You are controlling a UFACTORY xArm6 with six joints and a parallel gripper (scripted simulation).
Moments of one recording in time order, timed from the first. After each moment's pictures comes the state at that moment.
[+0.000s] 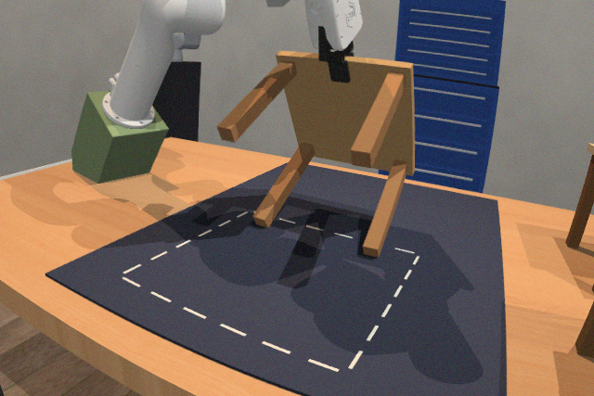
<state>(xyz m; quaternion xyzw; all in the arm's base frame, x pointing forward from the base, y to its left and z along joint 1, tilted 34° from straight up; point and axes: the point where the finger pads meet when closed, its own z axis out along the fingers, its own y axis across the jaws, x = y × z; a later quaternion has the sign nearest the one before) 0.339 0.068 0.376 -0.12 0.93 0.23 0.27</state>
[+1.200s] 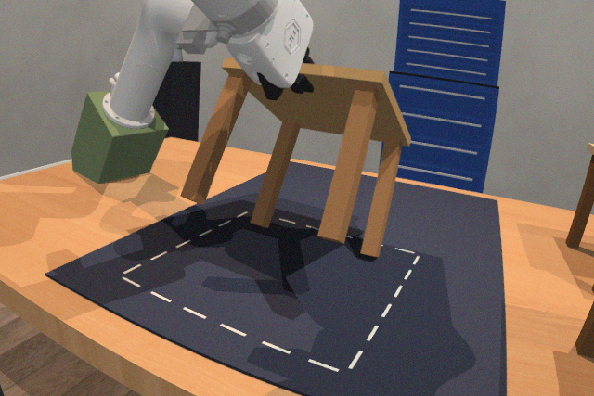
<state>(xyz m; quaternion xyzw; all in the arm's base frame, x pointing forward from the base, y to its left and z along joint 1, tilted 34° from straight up) 0.353 -0.072 0.377 -0.18 0.84 0.46 0.23</state>
